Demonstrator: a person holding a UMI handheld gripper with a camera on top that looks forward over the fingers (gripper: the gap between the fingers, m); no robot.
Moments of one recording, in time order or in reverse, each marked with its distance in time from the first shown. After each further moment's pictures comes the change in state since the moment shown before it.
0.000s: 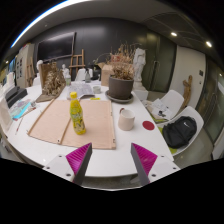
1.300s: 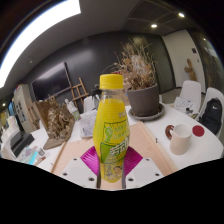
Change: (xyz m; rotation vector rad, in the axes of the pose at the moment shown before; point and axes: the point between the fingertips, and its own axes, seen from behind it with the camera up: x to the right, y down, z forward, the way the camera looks) arm -0.163 -0.137 0.213 0.241 -0.154 0.354
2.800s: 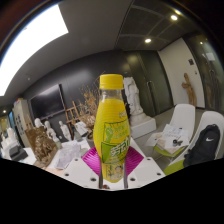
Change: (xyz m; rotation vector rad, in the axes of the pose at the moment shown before) arm 0.279 -0.231 0.001 0.206 -0.027 -0.009
